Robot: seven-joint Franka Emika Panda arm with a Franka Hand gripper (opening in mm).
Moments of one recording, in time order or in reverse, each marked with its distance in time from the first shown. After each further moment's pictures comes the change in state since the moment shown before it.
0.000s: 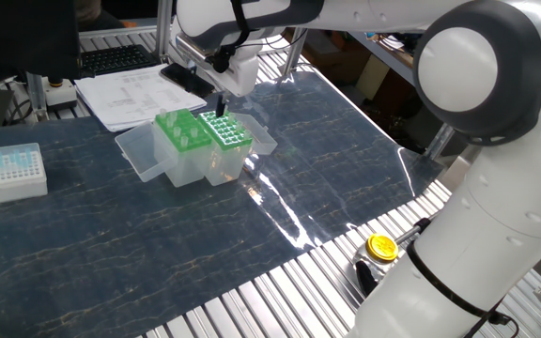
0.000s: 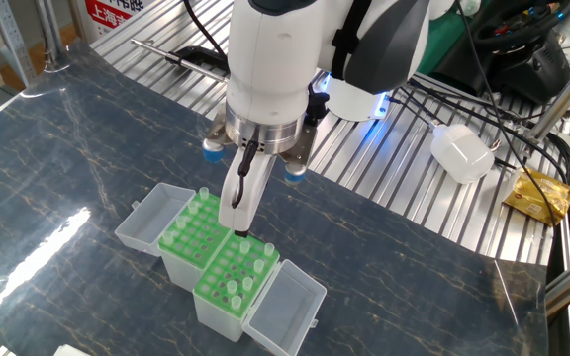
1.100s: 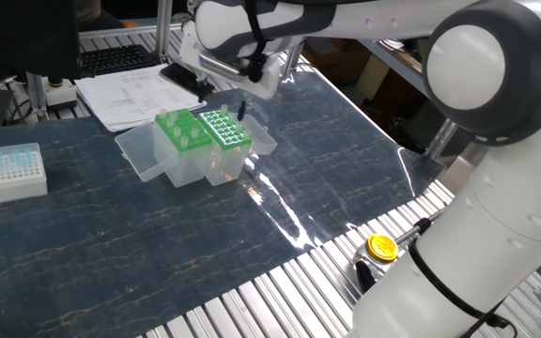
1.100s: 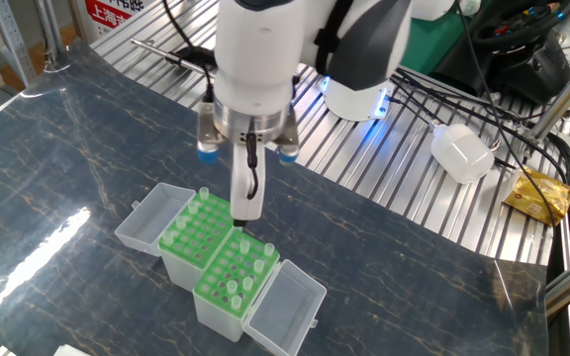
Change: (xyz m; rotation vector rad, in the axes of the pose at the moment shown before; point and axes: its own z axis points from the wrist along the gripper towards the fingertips) arm -0.034 -0.027 0.019 0.001 -0.010 -0.397
